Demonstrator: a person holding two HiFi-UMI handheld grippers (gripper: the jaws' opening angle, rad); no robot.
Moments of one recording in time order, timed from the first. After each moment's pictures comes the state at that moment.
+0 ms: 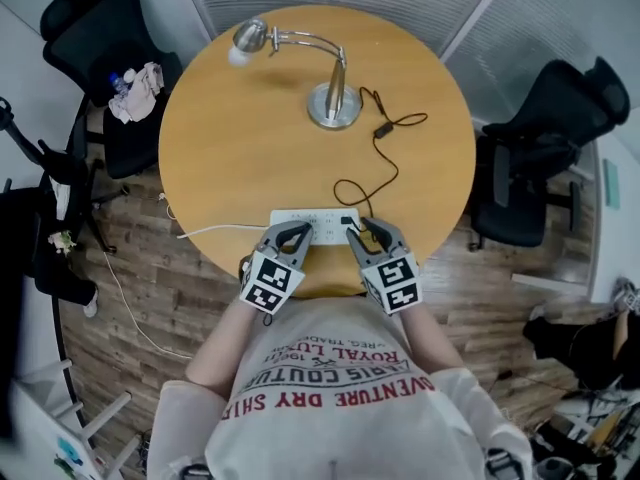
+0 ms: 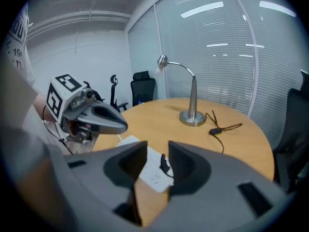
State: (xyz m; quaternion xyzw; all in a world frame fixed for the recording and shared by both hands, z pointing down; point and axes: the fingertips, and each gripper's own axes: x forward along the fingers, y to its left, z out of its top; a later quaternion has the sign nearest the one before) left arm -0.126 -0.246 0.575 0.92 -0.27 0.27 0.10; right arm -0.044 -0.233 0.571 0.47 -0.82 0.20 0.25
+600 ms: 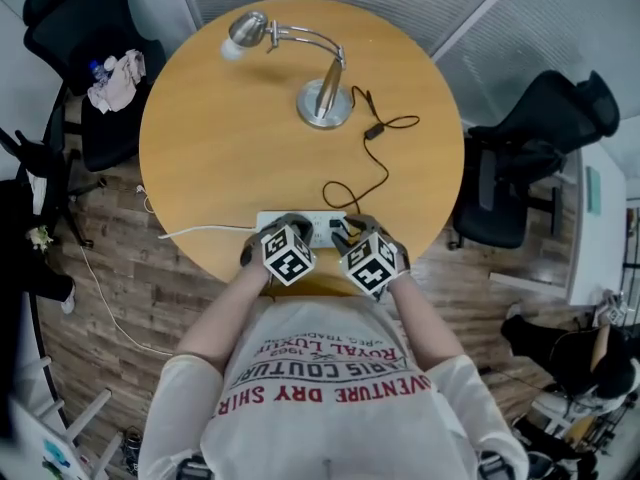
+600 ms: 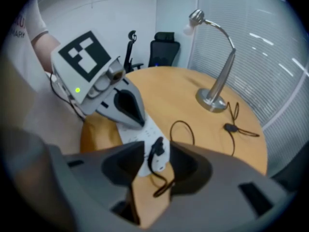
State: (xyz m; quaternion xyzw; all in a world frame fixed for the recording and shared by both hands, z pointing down) left arm -0.090 -0.248 0.694 0.88 -0.15 0.45 0.10; right arm -0.045 -0.238 0.649 0.34 -0.79 0.17 0.48
